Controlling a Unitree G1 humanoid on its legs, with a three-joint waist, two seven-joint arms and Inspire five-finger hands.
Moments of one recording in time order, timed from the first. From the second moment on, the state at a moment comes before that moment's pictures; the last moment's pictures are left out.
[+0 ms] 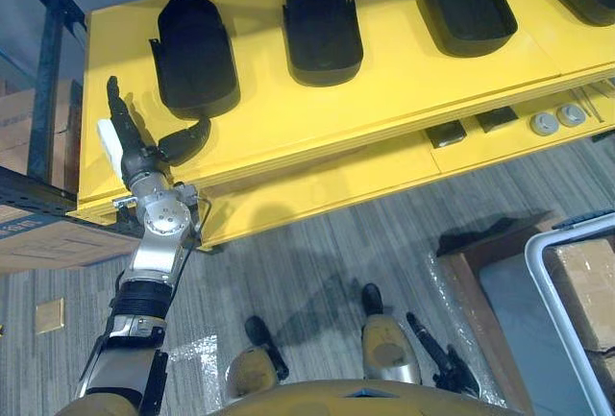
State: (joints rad) left arm -0.34 0.40 0.04 0.31 0.01 -0.07 0.65; right arm 0.30 -0.08 -0.16 0.74 0.30 -0.09 -0.08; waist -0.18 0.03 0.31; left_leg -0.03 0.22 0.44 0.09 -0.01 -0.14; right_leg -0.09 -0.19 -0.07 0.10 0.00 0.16
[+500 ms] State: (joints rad) left arm -0.43 0.39 0.06 0.35 0.00 -0.09 0.72; right arm 0.31 -0.09 -0.07 0.66 0.28 -0.12 -0.10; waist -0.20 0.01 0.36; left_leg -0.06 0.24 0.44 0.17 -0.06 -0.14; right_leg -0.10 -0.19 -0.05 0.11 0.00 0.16
